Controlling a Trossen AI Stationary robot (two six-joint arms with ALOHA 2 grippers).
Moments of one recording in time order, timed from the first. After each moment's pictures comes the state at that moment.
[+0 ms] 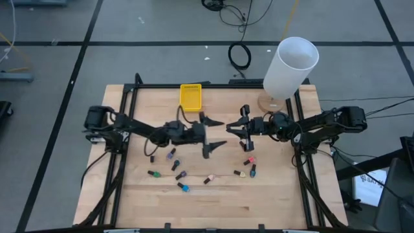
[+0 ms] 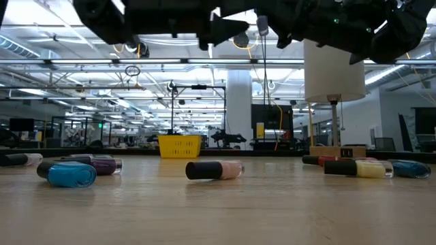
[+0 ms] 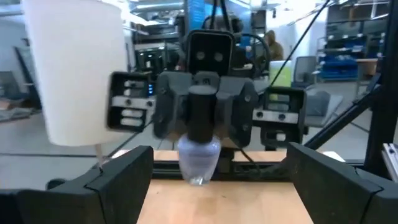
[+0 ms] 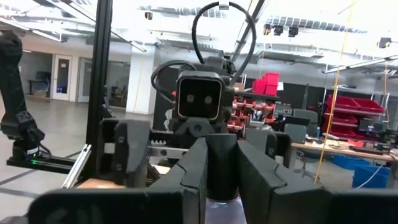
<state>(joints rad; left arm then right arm) -0.06 1.73 0.89 0.99 -0.12 0.08 -0.10 1.37 0.44 1.26 -0.21 -0.07</state>
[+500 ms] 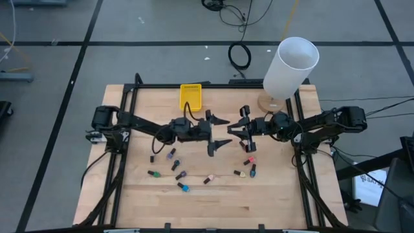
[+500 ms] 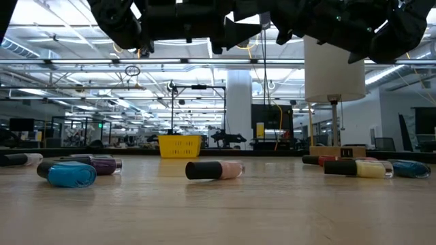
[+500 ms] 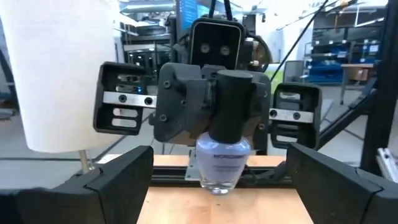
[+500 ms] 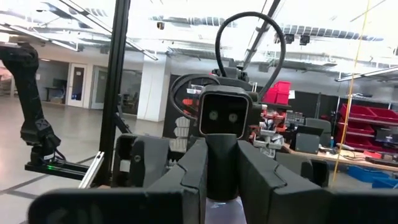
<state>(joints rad) -0.01 1.80 0.97 0.99 -0.03 0.04 -0.10 1.37 0.44 1.29 -0.27 -0.05</state>
